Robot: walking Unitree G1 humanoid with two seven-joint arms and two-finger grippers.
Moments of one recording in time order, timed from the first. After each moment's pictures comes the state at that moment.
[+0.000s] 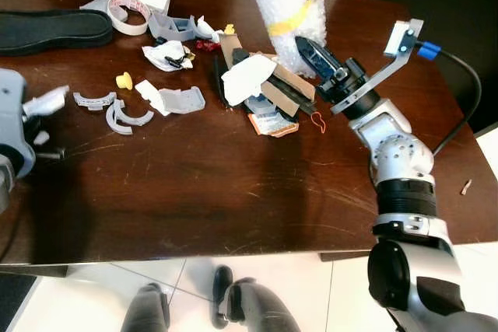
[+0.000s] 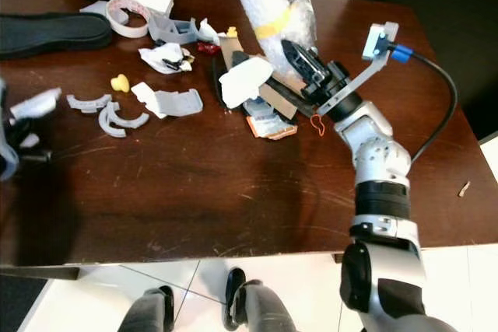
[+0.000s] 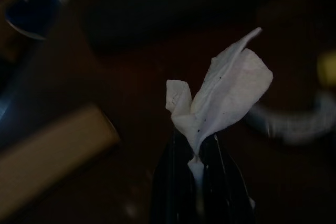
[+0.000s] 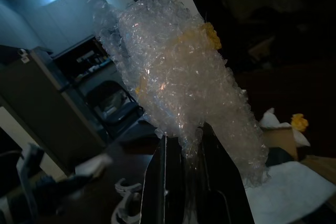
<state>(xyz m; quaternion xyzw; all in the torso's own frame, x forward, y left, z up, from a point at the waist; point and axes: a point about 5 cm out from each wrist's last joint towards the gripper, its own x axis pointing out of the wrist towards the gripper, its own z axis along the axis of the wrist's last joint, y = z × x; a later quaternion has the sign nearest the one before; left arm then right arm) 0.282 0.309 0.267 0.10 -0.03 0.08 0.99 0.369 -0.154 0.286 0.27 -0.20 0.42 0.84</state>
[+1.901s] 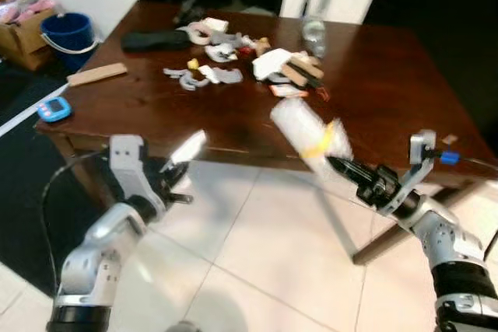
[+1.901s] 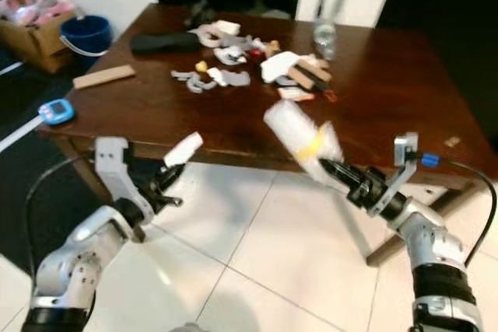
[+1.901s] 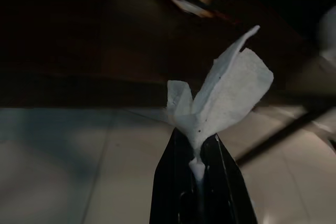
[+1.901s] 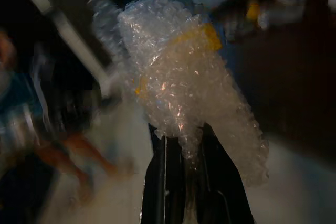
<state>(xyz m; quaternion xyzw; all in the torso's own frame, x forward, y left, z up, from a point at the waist) 0.286 0.159 0.137 -0.15 0.05 -0.25 0.96 0.302 -0.243 0.140 0.17 0.04 0.45 0.88</state>
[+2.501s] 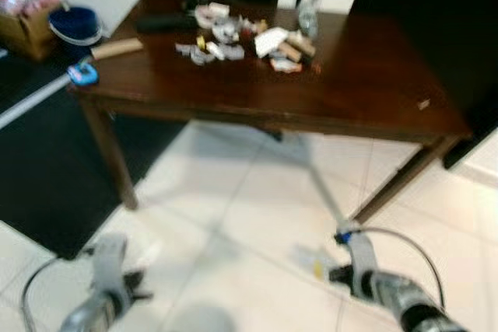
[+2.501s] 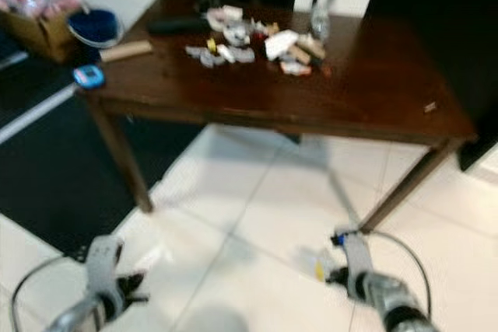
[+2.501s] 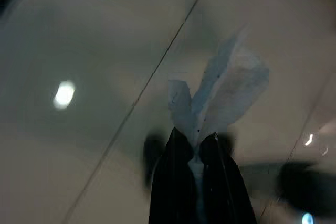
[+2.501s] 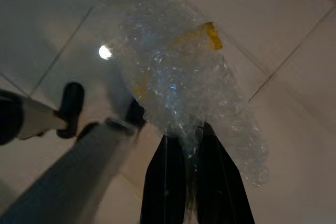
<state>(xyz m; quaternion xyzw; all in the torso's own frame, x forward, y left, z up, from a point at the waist) 0.186 0.253 -0.049 -0.11 0.38 0.02 0.92 0.247 -0.226 -0.032 -0.01 0.43 0.12 0.89</state>
